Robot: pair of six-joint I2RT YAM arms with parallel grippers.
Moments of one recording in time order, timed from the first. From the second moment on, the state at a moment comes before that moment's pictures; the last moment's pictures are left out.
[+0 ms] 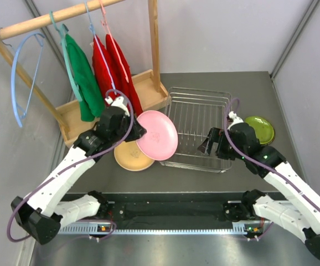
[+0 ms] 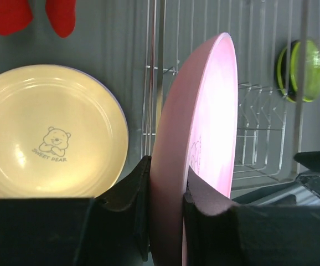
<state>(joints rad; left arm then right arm) -0.55 1.04 1.05 -0.59 0.00 -0.70 0.59 0.82 0.81 -0.66 -0.04 0.71</state>
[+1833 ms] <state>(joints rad) -0.95 1.66 1.65 -0.87 -0.85 -0.42 0.49 0.75 0.82 -0.81 0.03 0.66</state>
